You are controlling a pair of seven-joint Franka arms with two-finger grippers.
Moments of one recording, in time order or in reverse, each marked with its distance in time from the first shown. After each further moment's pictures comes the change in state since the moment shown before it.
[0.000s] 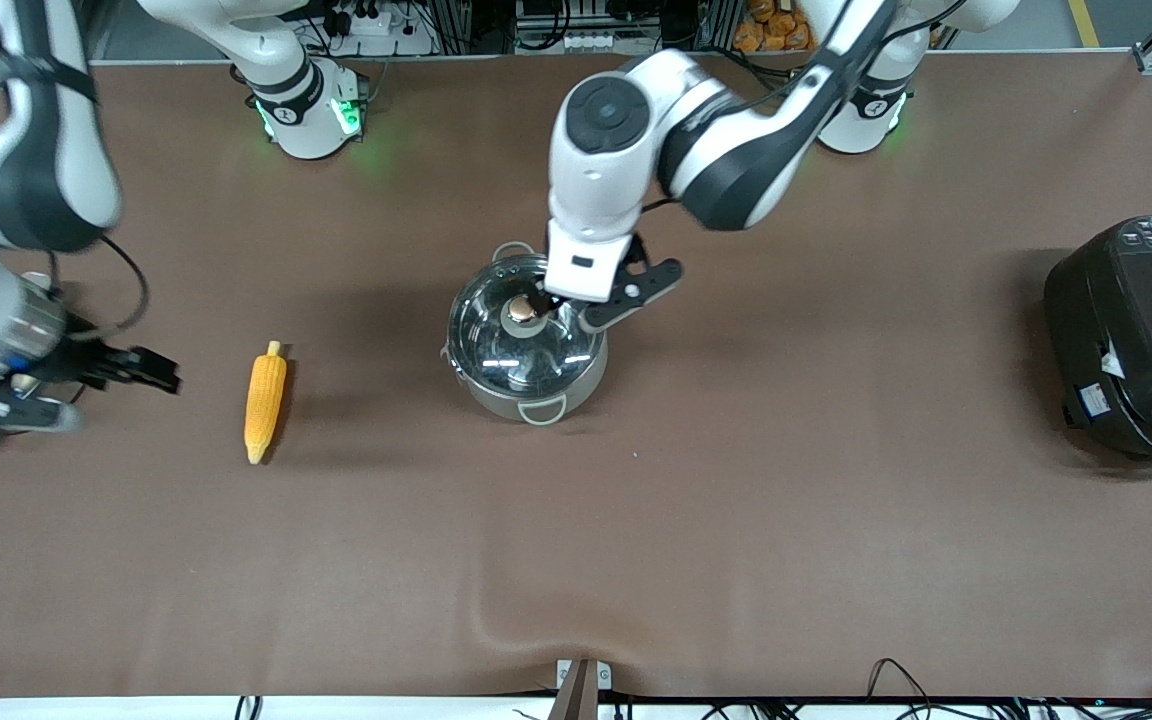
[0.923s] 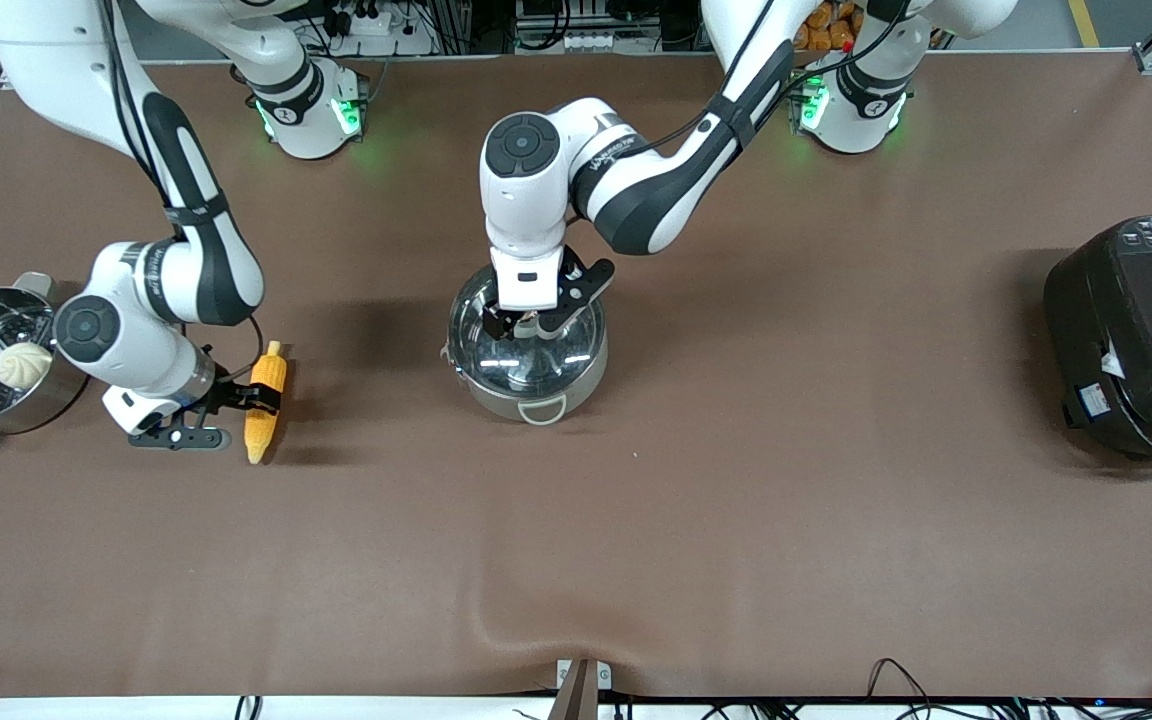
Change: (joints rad) left arm -0.164 0.154 0.116 0.083 0.000 0.104 -0.253; right arm 0.026 0.202 0.003 -0.287 0.000 0.463 -0.028
